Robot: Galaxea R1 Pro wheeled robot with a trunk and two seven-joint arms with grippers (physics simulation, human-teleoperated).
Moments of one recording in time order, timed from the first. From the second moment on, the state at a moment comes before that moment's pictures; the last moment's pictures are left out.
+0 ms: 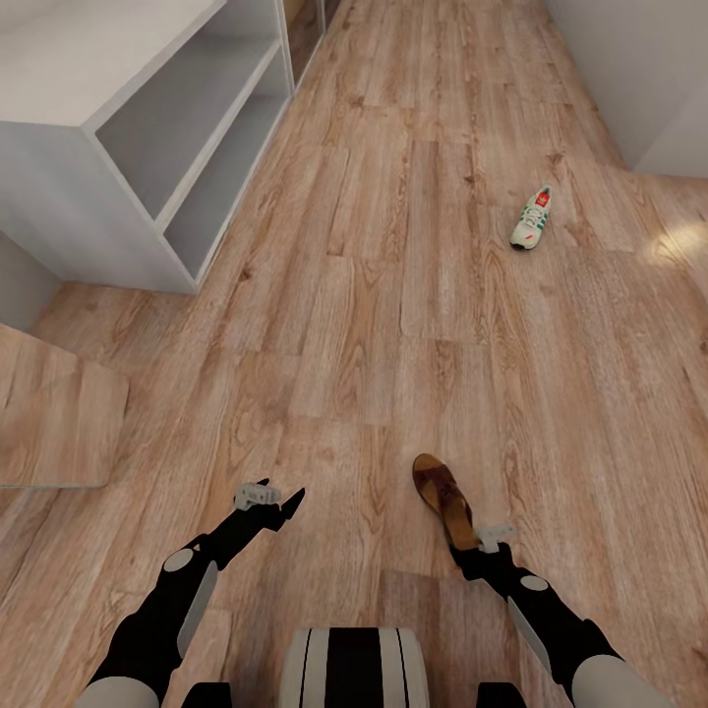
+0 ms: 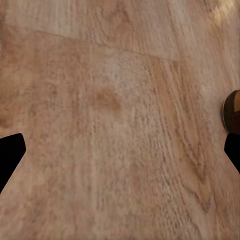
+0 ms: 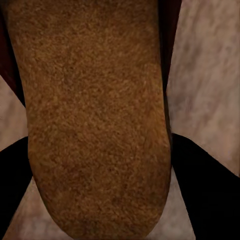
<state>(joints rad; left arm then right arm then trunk) -0.46 -0.02 0.09 -0.97 0.05 -0.02 -0.54 -0.57 -0.11 0.09 -0.50 -0.01 -0.02 0.18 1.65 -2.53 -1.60</state>
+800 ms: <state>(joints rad) -0.46 -0.02 0.09 -0.97 0.05 -0.02 -0.54 -0.57 -0.11 0.09 -0.50 -0.01 -0.02 0.18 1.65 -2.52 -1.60</state>
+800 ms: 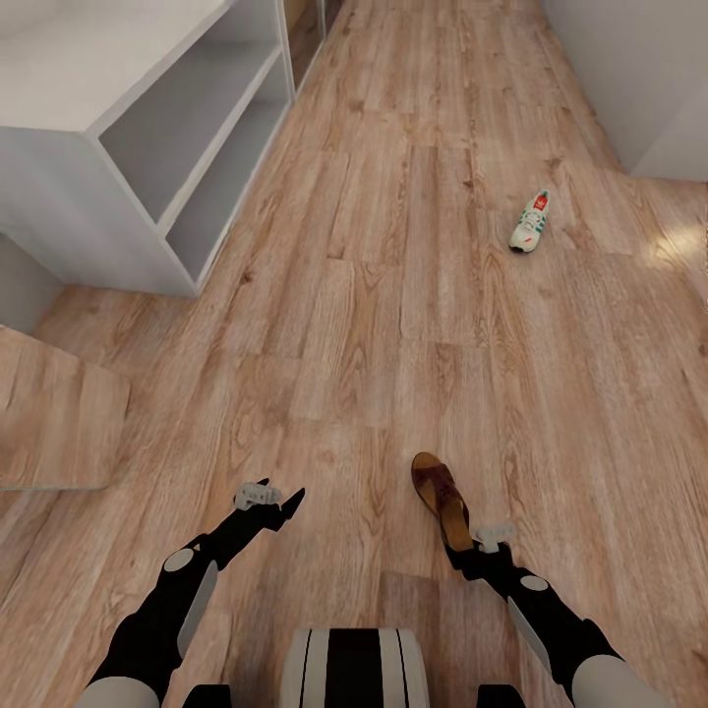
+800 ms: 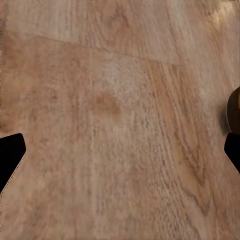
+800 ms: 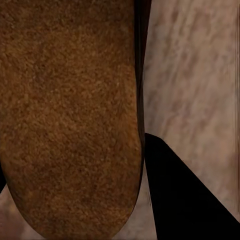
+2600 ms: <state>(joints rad) -0.22 0.10 0.22 -0.94 0.05 -0.02 -0.54 -0.56 -0.19 0.09 -0.49 -0.01 -0.19 0.18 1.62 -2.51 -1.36</state>
